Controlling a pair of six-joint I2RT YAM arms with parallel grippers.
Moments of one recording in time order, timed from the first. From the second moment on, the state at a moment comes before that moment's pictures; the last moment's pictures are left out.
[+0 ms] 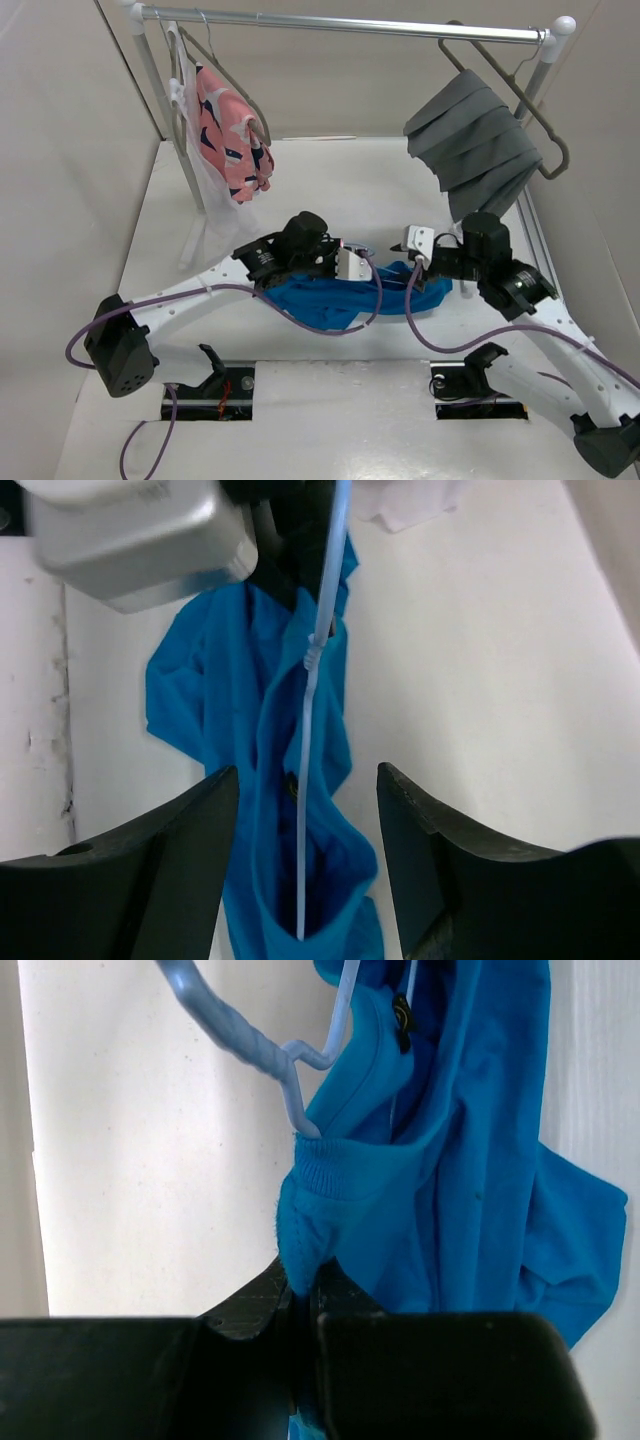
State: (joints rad) left arm -0.90 1.28 0.99 -0.38 0.22 0.81; right arm 0.50 0.81 0.87 -0.51 -0.67 -0.63
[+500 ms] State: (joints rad) left arm -0.85 1.28 1.01 -0.36 0.29 0.73; right arm 0.54 1.01 0.80 -0.32 -0.58 -0.57
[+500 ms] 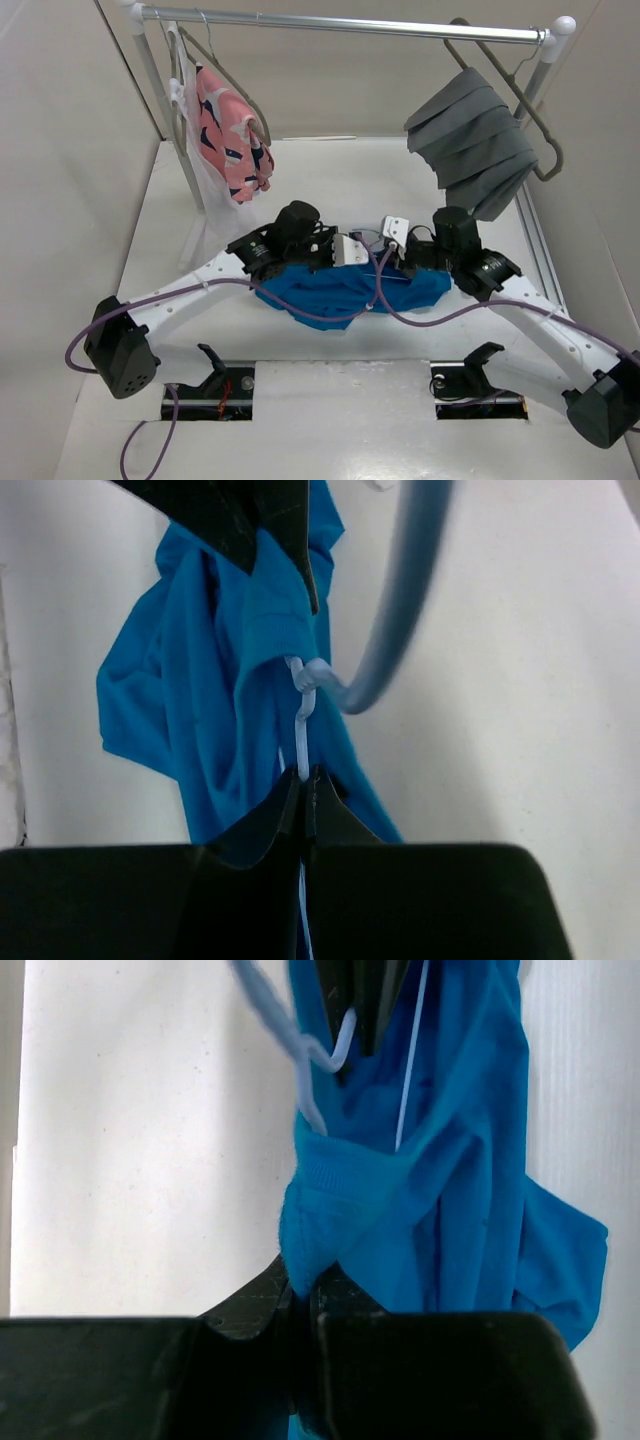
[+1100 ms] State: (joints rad) left arm -0.72 1.37 1.11 -0.31 0.44 0.65; right arm 0.41 0.82 1.03 -0.74 -0.44 -0.59
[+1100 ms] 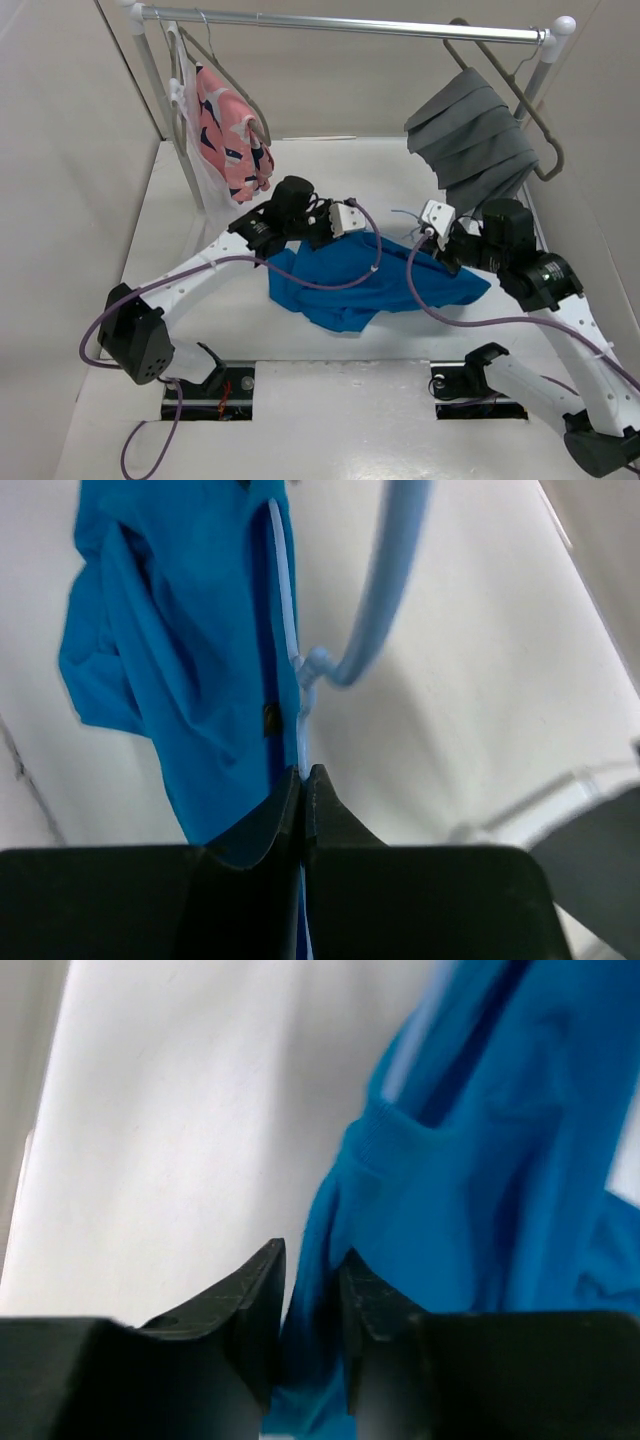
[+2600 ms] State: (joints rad) left arm -0.70 1.17 1.18 -0.26 0.25 0.33; right arm 0.32 1.40 2.20 -1.16 -0.14 -0.61
